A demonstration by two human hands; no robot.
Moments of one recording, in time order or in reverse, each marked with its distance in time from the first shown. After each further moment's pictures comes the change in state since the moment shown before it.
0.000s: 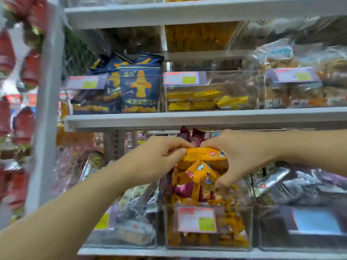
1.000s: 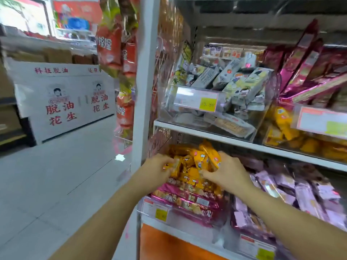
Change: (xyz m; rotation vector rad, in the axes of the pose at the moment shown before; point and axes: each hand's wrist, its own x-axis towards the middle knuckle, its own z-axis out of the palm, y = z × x) left_hand -0.266 -0.189 0.126 -0.037 -0.091 -0.639; right_hand 0.085 -0.136 0.328 0.484 0.070 0.504
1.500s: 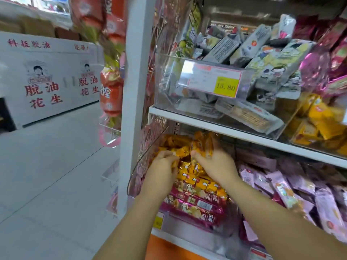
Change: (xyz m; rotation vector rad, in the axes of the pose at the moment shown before) left_hand 0.046 -0.025 0.078 -0.114 0.234 -0.076; right_hand 0.047 -0.008 0.047 -0.001 -0.014 0.161
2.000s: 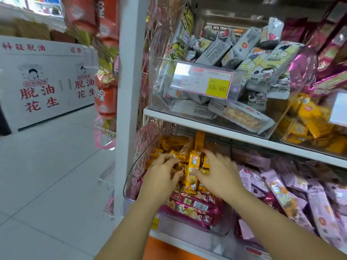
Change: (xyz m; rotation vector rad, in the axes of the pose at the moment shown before) left_hand -0.010 0.002 0.006 0.022 -0.016 0.042; right_hand -0.016 0.022 0.001 -0.308 -0.027 -0.120
